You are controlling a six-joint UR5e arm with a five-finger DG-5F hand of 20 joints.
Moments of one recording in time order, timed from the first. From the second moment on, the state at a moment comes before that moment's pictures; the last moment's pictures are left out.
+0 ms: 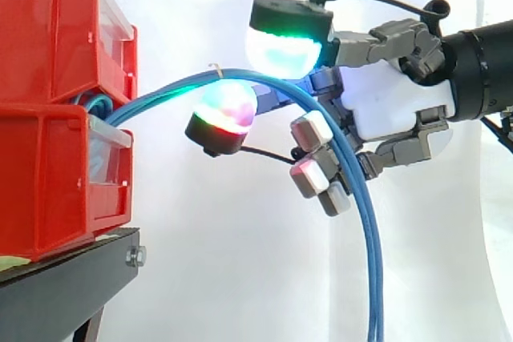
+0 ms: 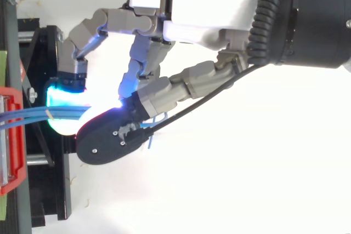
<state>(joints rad) 0.09 -2.35 -0.81 -3.33 -1.41 -0.13</state>
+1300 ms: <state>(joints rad) 0.09 -2.33 -0.80 -3.39 -1.41 -0.13</state>
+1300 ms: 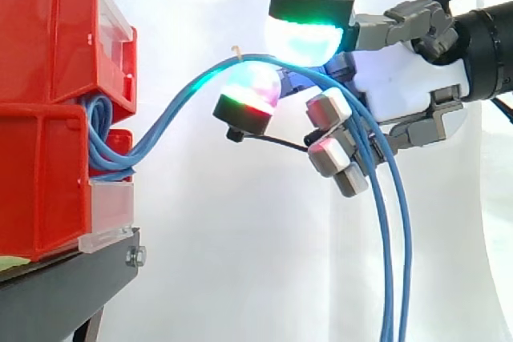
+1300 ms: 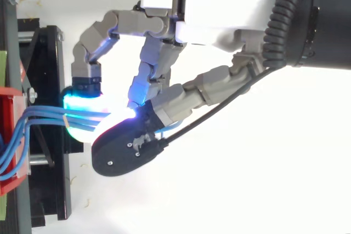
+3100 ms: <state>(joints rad) 0.09 -2.33 -0.80 -3.46 -1.44 -0.12</state>
